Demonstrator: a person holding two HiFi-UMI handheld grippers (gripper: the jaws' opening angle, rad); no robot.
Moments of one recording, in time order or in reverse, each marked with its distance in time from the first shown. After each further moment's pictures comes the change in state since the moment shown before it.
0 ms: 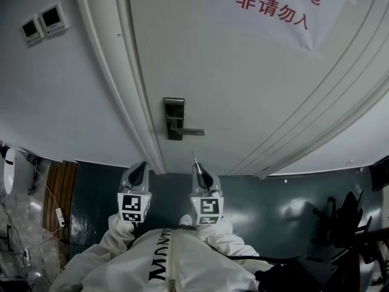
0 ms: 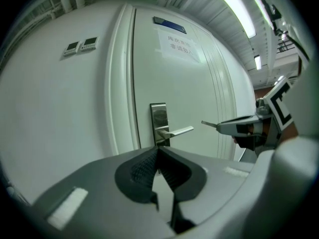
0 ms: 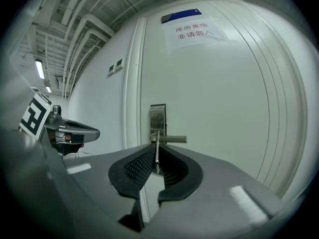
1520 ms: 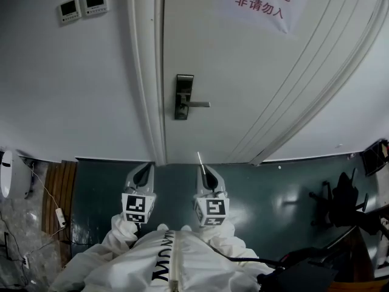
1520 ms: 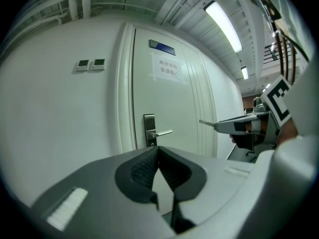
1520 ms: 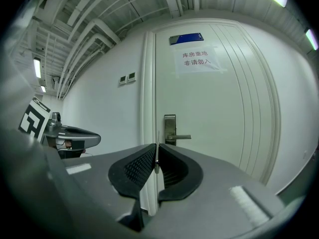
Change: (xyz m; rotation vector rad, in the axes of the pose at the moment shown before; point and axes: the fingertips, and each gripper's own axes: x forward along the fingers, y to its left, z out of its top) left arm -0.139 -0.019 -0.010 -0.005 -0.078 -0.111; right arm -0.127 0.088 -0.002 0.013 -0.044 -0.098
